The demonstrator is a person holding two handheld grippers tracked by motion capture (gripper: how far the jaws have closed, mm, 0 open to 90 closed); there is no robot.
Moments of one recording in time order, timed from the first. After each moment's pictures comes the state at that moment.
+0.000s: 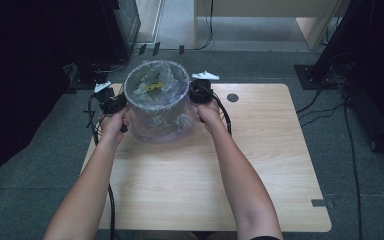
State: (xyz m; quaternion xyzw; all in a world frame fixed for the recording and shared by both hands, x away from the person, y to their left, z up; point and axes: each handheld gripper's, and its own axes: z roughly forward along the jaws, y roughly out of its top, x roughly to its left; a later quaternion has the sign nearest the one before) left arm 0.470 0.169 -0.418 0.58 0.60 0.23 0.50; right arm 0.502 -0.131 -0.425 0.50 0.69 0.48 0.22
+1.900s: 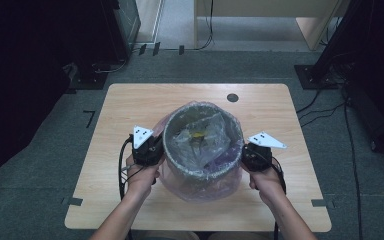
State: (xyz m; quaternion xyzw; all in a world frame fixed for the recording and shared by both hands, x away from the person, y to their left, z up) left arm 0.282 0.049 -0.402 0.66 0.50 0.22 0.51; right arm 0.264 -0.260 -0.424 0.51 0.69 0.45 0.23
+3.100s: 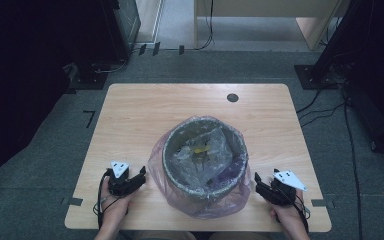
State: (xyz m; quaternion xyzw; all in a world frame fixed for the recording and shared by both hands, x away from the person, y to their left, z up) left arm 0.259 0.136 -0.517 0.69 0.58 0.26 0.34; right arm 0.201 -0.325 -0.519 0.60 0.64 0.37 0.30
